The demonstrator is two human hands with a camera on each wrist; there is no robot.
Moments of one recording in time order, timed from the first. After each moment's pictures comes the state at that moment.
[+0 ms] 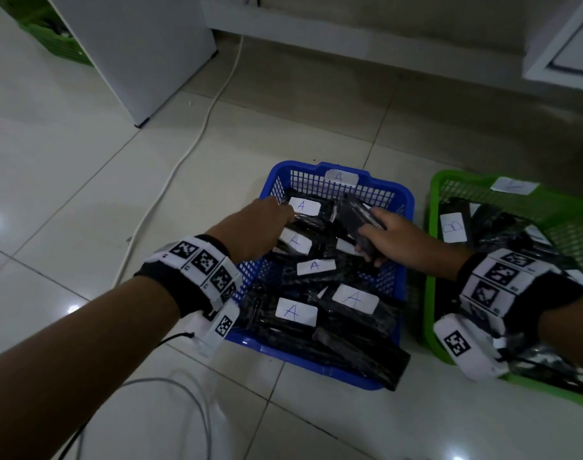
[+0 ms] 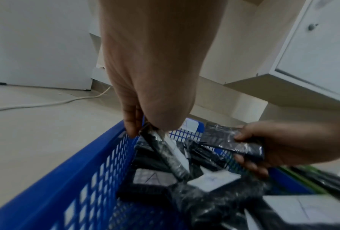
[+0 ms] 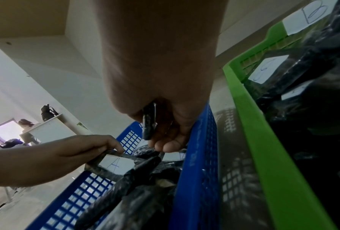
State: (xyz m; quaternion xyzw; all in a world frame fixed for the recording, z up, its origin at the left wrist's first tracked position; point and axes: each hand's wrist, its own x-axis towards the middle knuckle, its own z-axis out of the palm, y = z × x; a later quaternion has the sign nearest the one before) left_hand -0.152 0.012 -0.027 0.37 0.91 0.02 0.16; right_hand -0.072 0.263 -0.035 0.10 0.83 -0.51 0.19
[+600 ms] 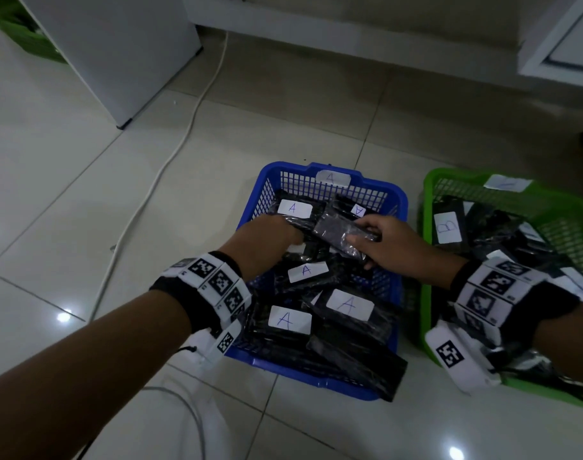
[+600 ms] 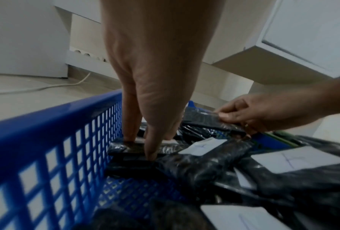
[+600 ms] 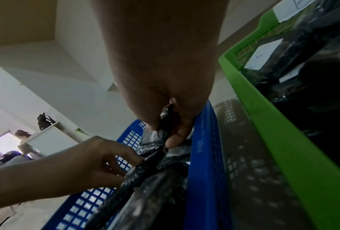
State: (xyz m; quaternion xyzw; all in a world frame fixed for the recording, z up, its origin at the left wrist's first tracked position) left_hand -0.146 0.040 -0.047 0.41 0.90 -0.04 0.16; right_hand -0.068 0.268 -0.044 0.10 0.87 -0.46 0.15
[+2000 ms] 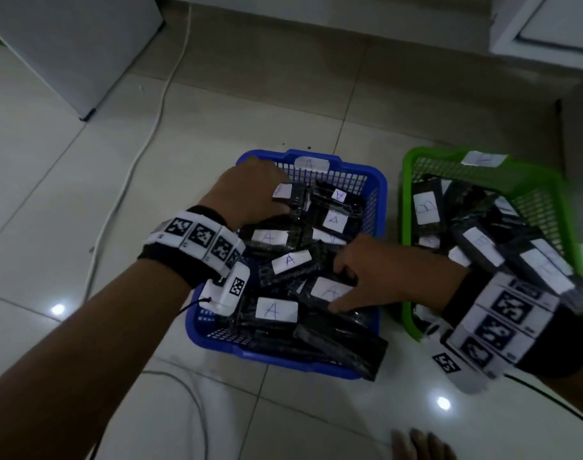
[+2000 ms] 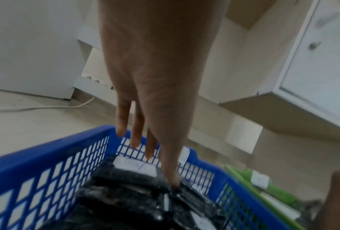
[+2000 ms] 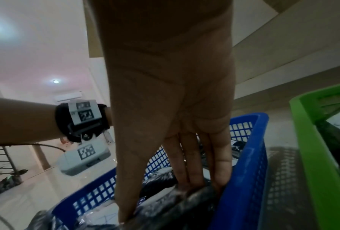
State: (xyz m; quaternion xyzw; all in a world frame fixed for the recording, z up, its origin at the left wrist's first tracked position) left_hand -0.197 0.066 -0.012 0.35 0.92 0.02 0.17; right_hand -0.034 0.253 -0.009 -0.13 0.93 -0.14 0.31
